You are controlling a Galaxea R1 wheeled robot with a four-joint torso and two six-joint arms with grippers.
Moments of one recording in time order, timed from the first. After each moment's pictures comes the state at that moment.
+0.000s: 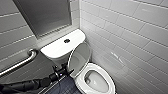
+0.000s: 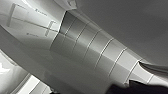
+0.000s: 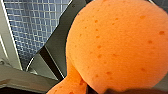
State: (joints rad) left arm 0.44 2.22 -1.30 -0.31 -0.40 -1.15; right arm -1.45 2.52 -1.86 0.09 0.24 0.34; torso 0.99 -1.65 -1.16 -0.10
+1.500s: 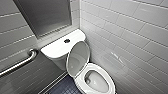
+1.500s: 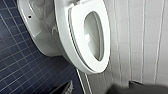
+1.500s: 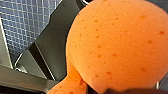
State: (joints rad) left arm 0.81 2.00 -1.14 0.64 -0.06 -1.08; right arm -1.45 2.52 -1.91 0.04 0.19 0.34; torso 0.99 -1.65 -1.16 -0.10
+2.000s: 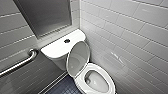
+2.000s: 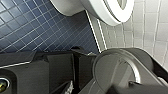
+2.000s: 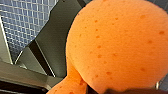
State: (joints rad) left arm 1.08 2.04 -1.13 0.84 0.11 -1.08; right arm -1.46 2.51 -1.90 0.04 0.19 0.34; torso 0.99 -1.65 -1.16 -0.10
